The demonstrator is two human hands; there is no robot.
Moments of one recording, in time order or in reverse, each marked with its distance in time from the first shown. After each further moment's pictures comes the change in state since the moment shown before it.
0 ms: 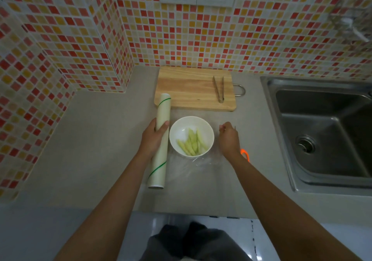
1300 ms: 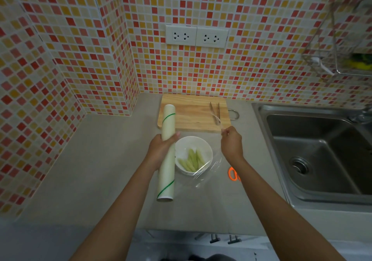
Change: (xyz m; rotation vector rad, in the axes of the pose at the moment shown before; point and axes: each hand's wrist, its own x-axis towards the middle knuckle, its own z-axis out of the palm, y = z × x) left_hand -0.023 0.057 -0.009 -0.196 -0.079 -0.132; right_hand -0.013 -0.057 -0.051 0.121 0.114 -0.077
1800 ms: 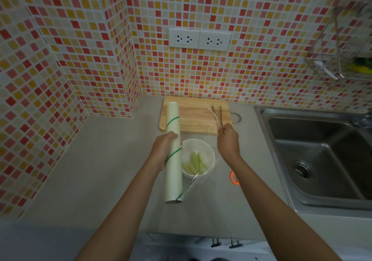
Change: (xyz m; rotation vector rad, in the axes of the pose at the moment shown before) left_hand -0.010 0.020 0.003 -0.185 -0.033 -0.075; right_hand 0.000 -0.027 0.008 0.040 -0.004 -0.026
